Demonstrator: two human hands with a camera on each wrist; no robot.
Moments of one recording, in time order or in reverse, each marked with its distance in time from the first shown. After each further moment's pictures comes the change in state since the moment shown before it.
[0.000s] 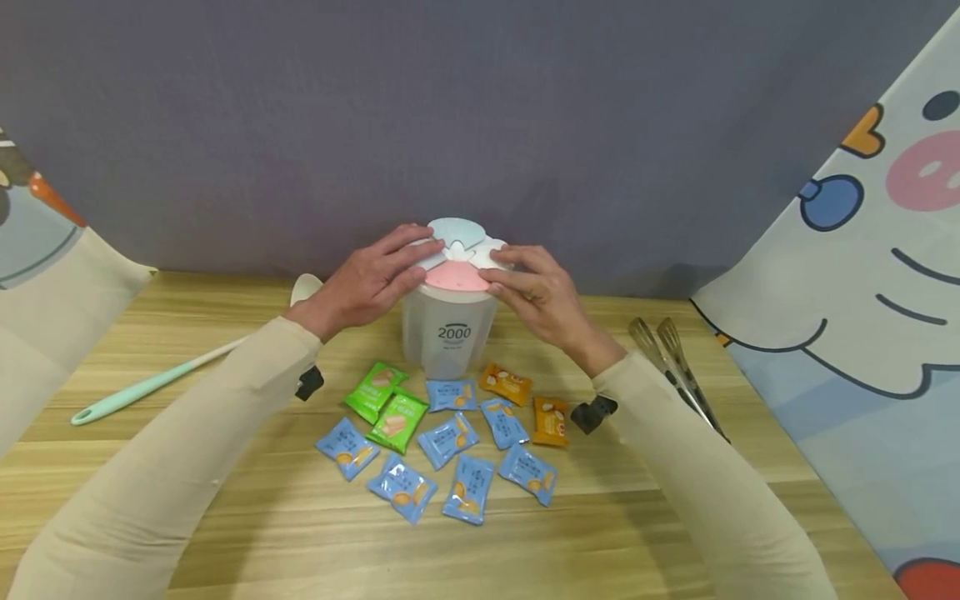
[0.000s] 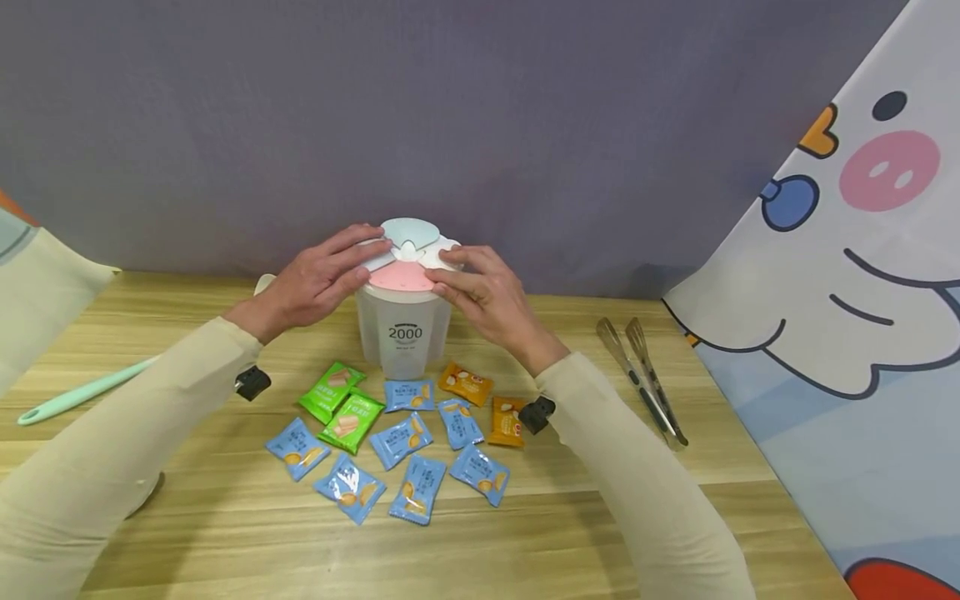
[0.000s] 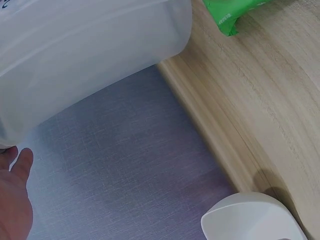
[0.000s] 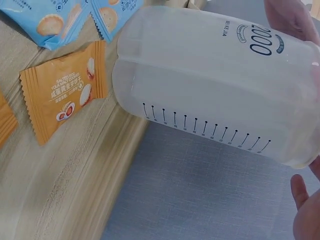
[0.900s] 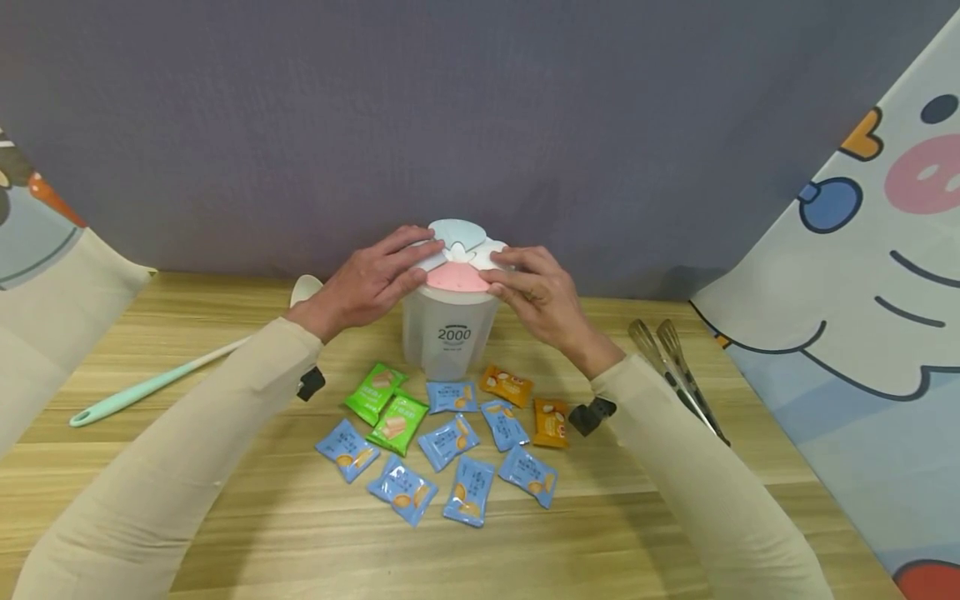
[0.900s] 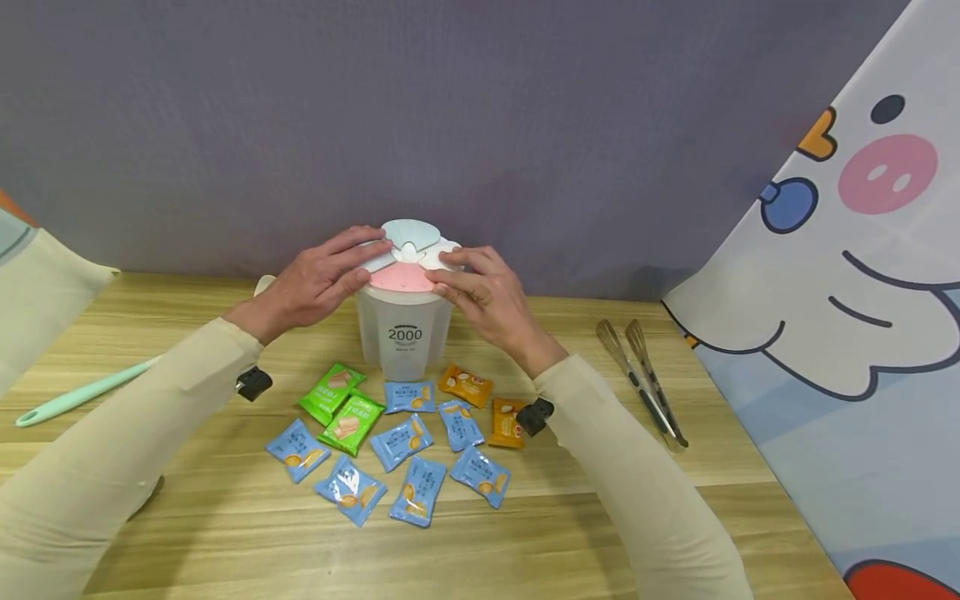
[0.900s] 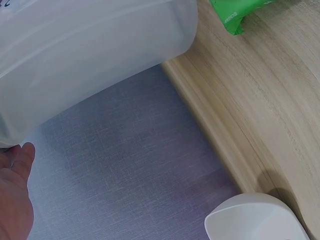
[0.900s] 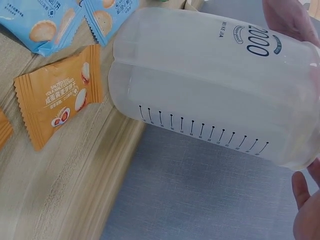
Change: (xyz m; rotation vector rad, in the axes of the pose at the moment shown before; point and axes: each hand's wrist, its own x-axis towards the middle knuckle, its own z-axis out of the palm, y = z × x) left_hand 0.000 0.001 0.001 -0.002 0.001 -0.017; right_hand 0.002 -0.003 0.000 -0.021 0.031 0.012
